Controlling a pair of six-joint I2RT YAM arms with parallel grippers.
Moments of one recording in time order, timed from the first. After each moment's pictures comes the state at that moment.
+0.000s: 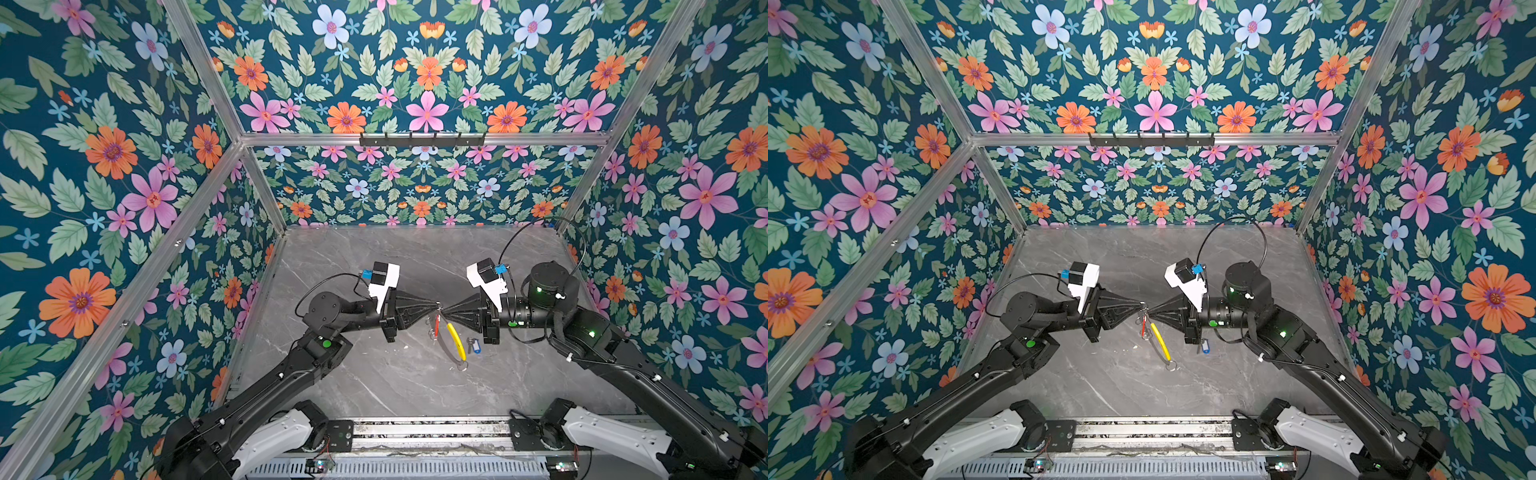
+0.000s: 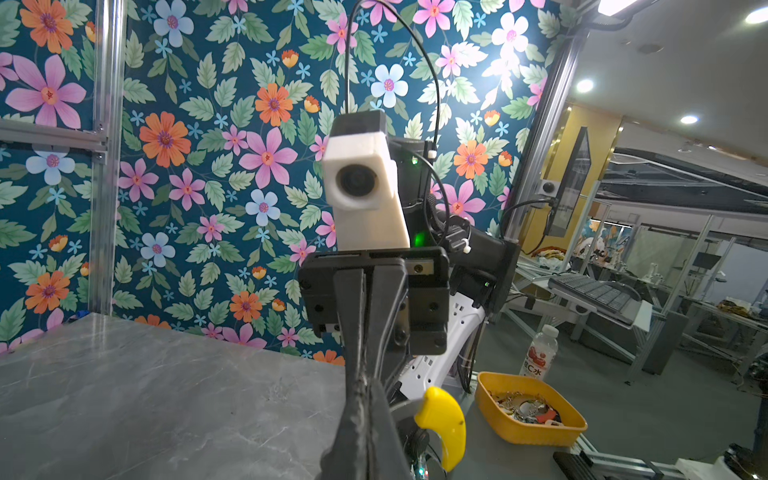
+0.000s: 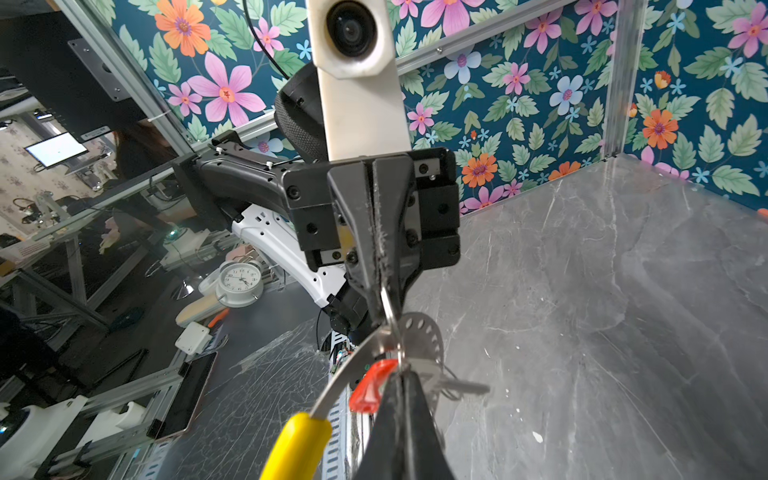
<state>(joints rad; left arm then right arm) -0.74 0.99 0.73 0.72 0.82 -0.57 0.72 0.97 1.11 -0.35 -0.74 0.17</state>
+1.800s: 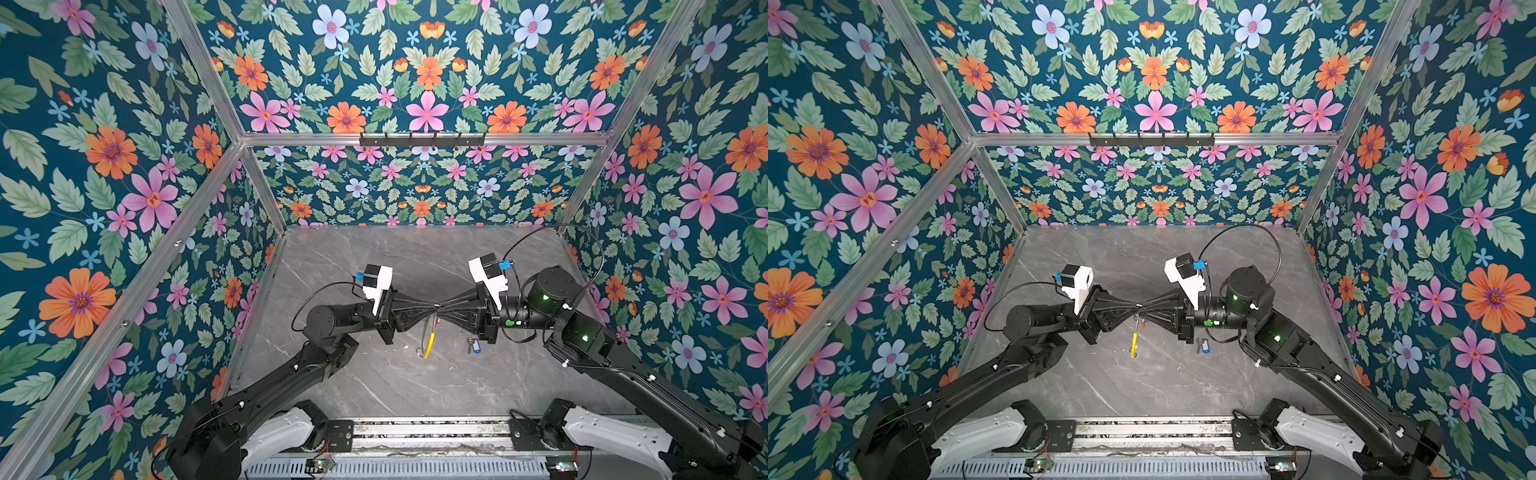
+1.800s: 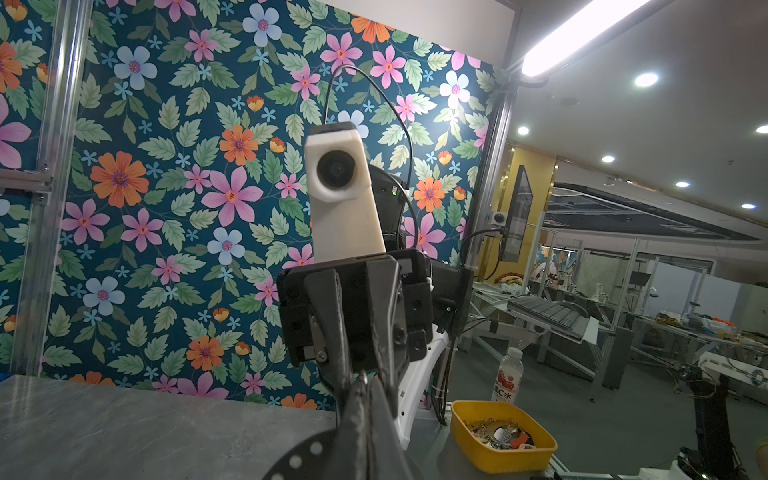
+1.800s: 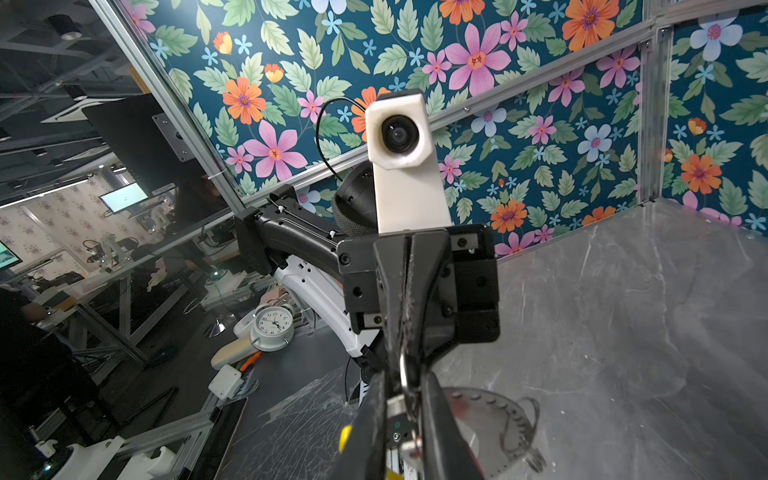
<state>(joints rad) -0.74 1.06 0.66 1.09 0.85 -0.75 0.79 0.97 1.06 -0.10 -0.72 0.35</state>
